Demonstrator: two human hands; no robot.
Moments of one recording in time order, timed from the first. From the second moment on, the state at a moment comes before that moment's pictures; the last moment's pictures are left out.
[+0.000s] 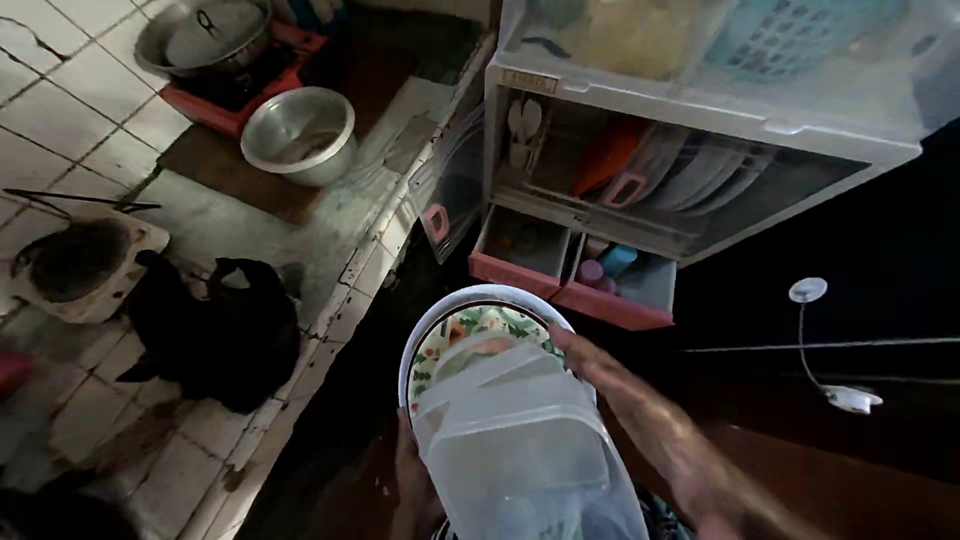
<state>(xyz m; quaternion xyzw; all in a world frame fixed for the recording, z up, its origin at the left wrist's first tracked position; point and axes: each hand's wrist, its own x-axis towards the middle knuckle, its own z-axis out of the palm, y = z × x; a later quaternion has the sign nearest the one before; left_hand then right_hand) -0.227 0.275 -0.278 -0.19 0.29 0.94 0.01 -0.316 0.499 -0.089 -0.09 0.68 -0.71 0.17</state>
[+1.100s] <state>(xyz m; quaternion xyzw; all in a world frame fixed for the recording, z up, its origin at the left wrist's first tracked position) -0.353 0.284 -0.476 -0.23 0.20 0.92 0.23 -0.537 0.655 -0.486 0.51 0.42 -0.75 -0.04</state>
